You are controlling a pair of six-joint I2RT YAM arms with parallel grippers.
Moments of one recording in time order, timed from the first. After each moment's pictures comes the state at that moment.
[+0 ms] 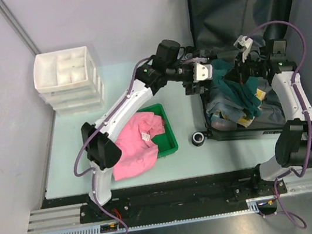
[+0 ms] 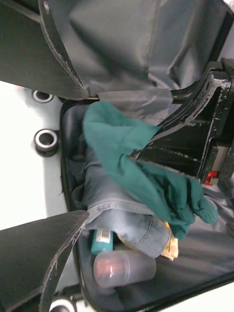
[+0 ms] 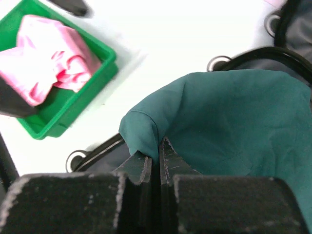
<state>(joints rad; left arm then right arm) -0.78 2.04 2.16 -0.60 0.67 0.90 -0.19 1.49 1.34 -0.54 -0.99 -0.47</state>
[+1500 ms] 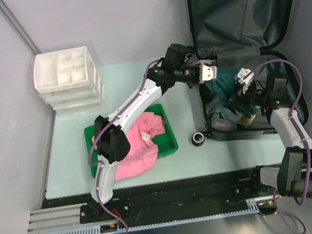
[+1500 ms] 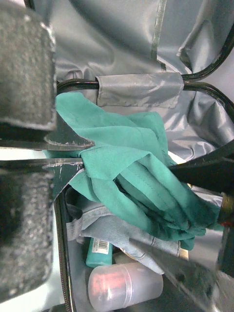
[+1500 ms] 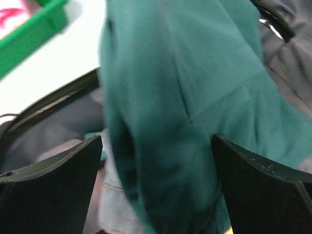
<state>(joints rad) -0.78 2.21 2.23 -0.51 0.70 0.90 -0.23 1.17 0.77 -0.16 -0.92 -0.63</state>
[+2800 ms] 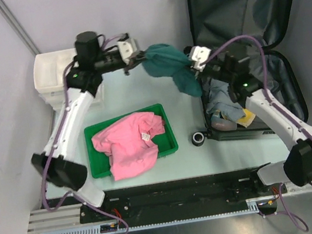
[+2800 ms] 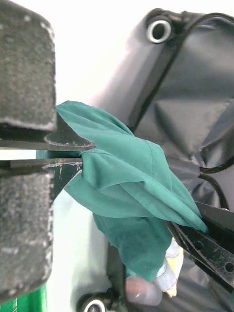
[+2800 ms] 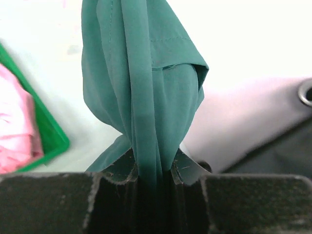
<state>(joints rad) -0.40 1.71 1.94 -0.43 0.89 0.67 0.27 1.31 1.19 0.12 -0.60 -0.59</state>
